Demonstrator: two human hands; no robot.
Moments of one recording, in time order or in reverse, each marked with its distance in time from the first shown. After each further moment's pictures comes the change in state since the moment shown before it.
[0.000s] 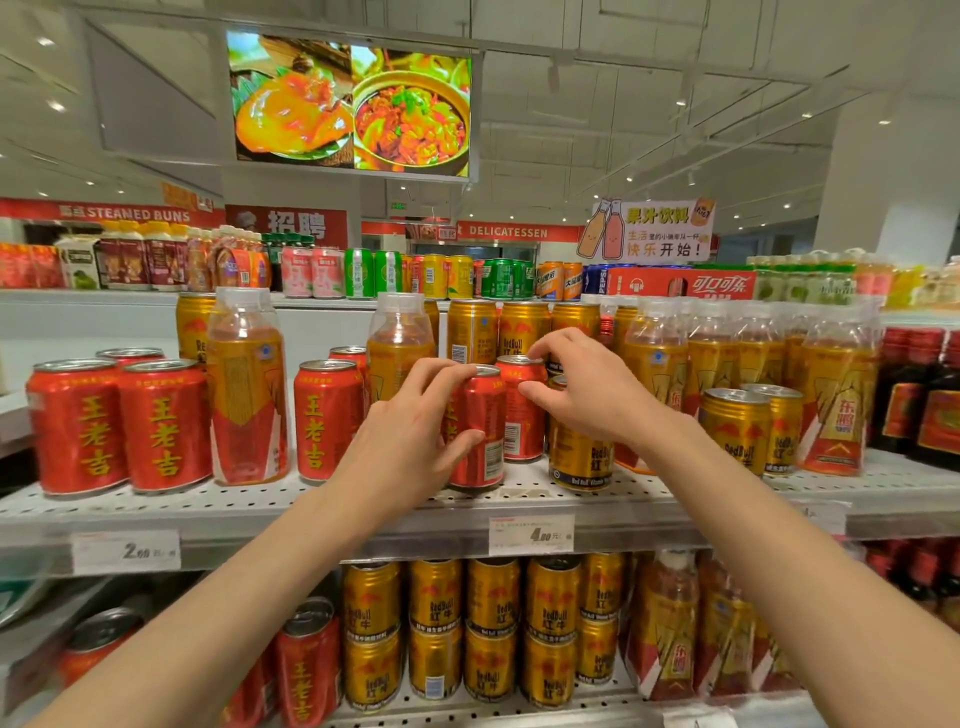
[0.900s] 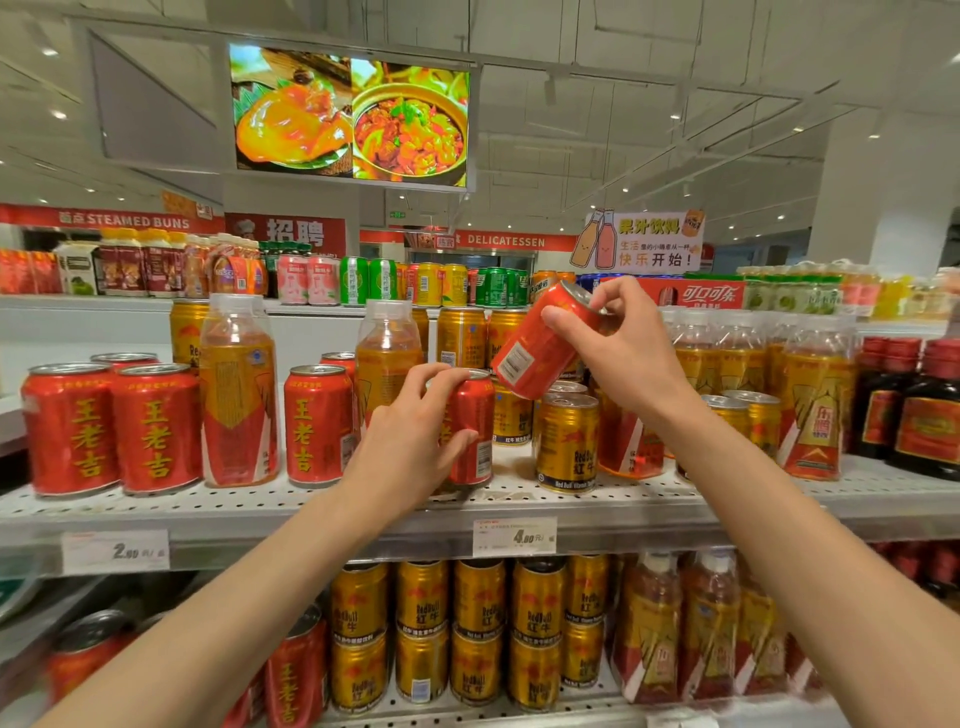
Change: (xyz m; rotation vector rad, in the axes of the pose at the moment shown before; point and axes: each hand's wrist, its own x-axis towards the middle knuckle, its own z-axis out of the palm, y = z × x) left_hand 0.006 0.009 0.015 -0.001 0.030 -0.055; right_hand -0.019 0.000 -0.048 0.653 0.370 0.174
